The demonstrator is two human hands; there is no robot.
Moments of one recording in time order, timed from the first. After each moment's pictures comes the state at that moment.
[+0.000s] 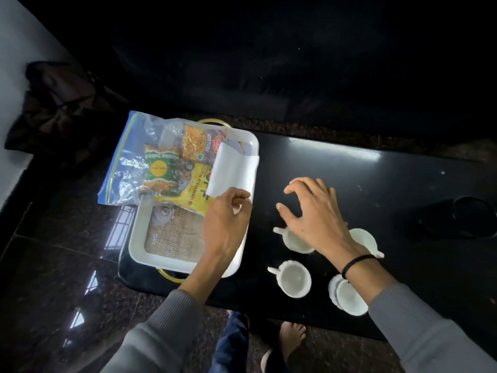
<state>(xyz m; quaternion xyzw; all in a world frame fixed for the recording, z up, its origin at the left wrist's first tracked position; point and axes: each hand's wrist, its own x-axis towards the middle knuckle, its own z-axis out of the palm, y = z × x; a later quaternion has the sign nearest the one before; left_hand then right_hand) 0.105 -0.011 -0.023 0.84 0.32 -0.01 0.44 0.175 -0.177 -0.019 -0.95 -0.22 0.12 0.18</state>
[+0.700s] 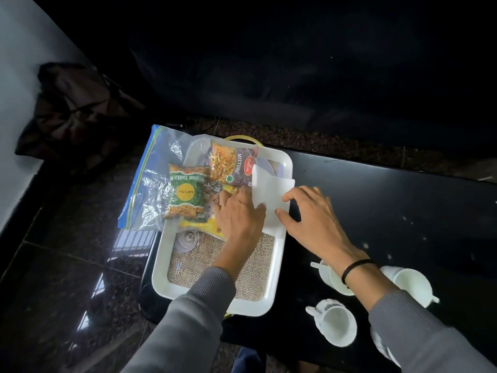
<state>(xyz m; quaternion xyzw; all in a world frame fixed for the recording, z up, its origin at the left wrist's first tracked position) 0.174 0.058 -0.074 0.91 0.34 -0.09 0.22 0.213 -0.086 -0.048 -0.93 -0.21 0.19 0.23</state>
